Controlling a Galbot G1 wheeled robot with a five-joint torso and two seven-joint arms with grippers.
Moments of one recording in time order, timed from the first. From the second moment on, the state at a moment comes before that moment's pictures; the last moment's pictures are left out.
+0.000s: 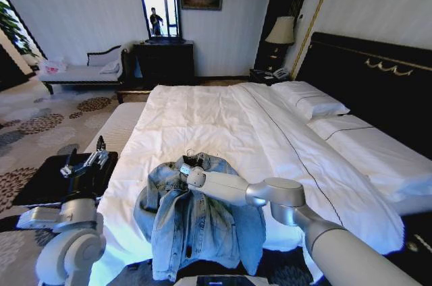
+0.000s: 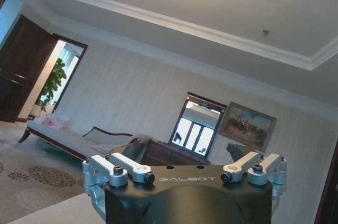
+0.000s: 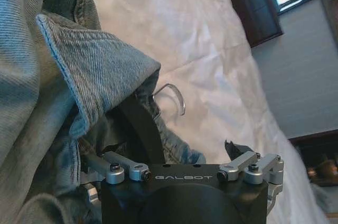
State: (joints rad) left arm 1.56 -1.37 -0.89 -2.41 -0.71 0.04 -0.24; right arm -0.12 1.59 -1.12 0.82 0.57 -0.61 0.56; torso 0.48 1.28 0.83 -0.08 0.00
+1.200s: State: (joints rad) left arm 1.57 -1.37 -0.89 -2.42 -0.70 0.03 -0.24; right arm -0.13 1.54 -1.07 0.74 0.33 -0.48 0.59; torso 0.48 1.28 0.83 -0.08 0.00
